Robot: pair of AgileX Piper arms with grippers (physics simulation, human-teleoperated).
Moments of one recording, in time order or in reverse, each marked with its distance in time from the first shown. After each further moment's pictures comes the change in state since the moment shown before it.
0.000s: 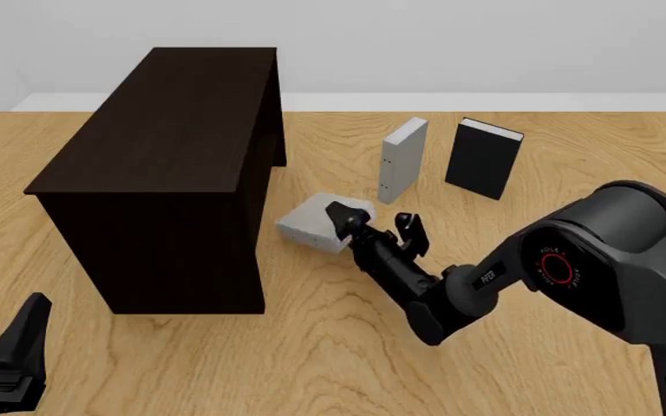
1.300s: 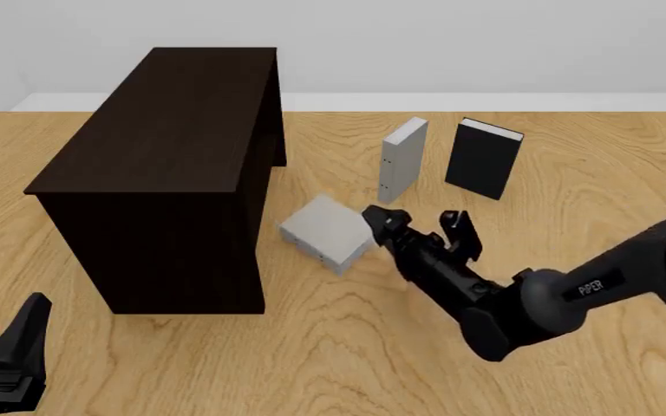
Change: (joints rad) left arm 0.000 0.000 0.000 0.000 0.000; right arm -0.043 -0.324 0.295 0.148 -0.082
